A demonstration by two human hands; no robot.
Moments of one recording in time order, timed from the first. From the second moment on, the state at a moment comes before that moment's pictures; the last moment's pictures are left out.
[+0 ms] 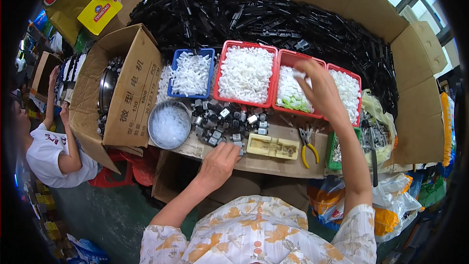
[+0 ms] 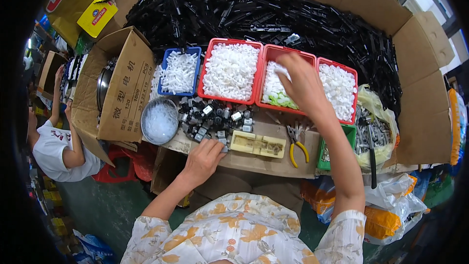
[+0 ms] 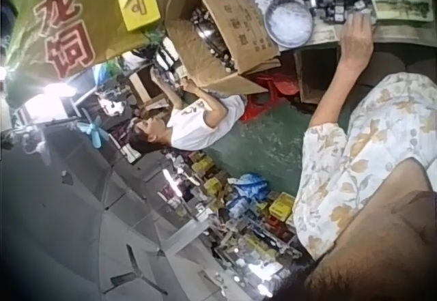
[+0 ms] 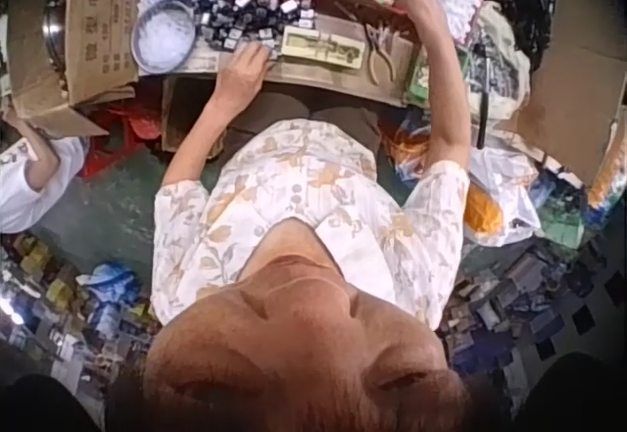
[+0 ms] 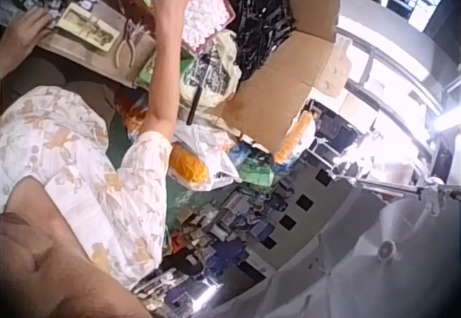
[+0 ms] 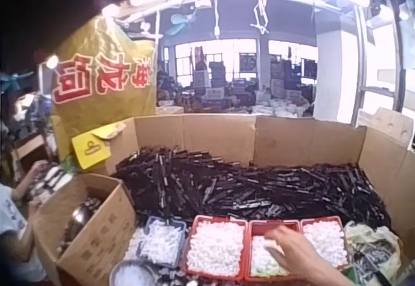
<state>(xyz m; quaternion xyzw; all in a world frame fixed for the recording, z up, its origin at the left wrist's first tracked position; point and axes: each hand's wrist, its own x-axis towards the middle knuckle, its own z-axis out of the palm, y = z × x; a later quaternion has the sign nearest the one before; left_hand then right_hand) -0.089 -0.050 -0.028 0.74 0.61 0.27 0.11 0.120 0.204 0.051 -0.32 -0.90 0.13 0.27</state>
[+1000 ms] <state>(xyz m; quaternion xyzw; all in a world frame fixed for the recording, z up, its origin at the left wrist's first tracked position) -0.080 -0.059 -0.022 0.75 0.60 0.26 0.10 0.090 0.313 0.049 -0.47 -0.81 0.20 0.29</state>
